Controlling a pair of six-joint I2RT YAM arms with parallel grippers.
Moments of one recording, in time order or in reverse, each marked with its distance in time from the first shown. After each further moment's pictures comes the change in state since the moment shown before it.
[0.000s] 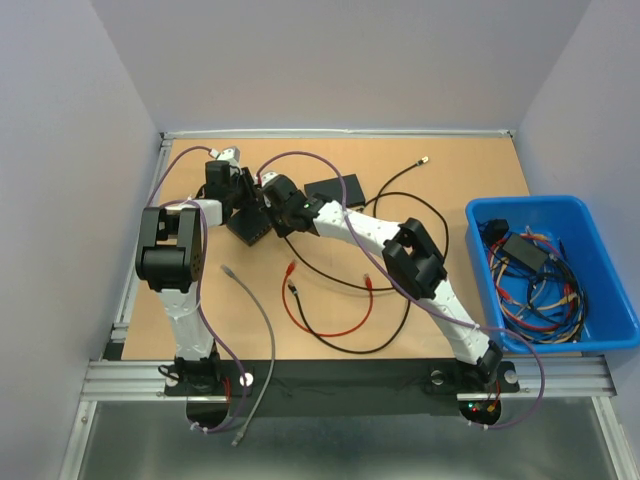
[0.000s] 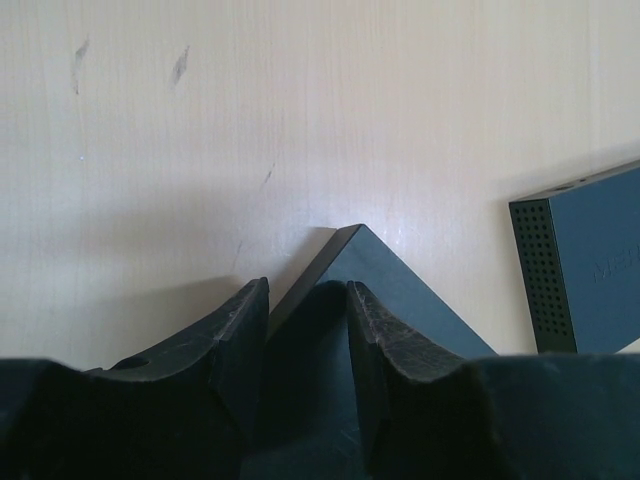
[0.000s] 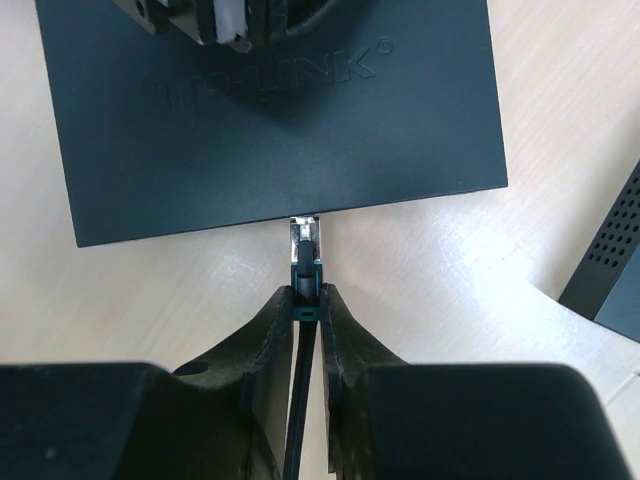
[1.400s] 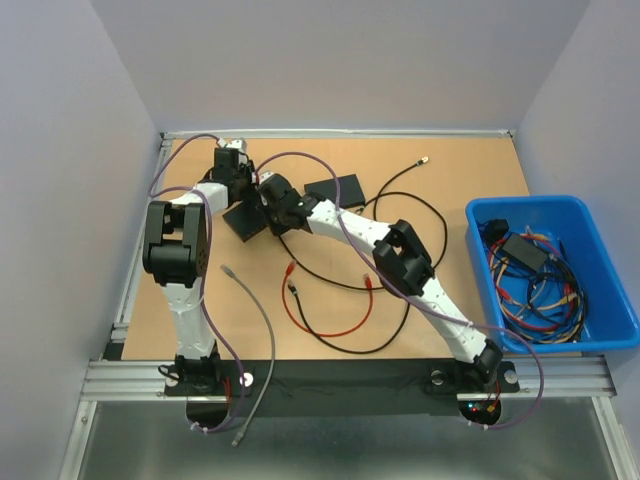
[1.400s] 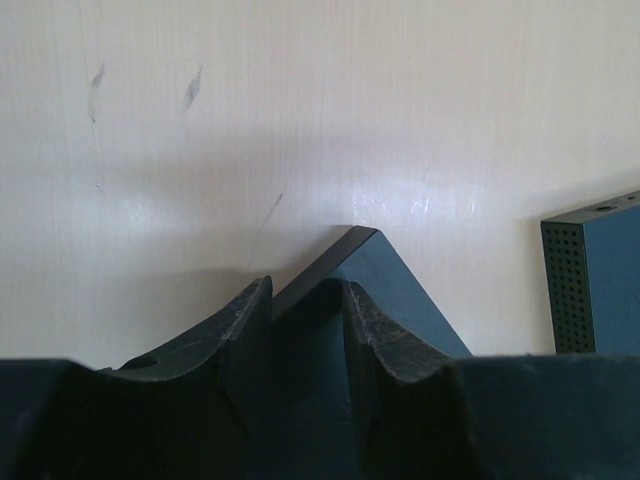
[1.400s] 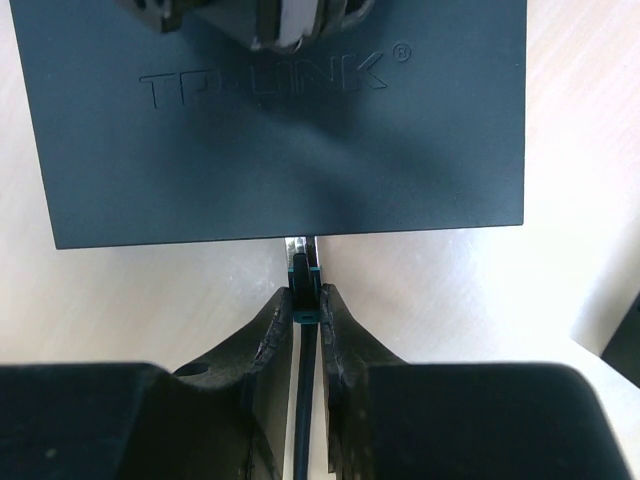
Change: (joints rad) left arm -0.040 0.059 0.207 -0.286 -0.103 0.055; right arm -0.013 0.128 0.161 -0.043 -0.011 0.041
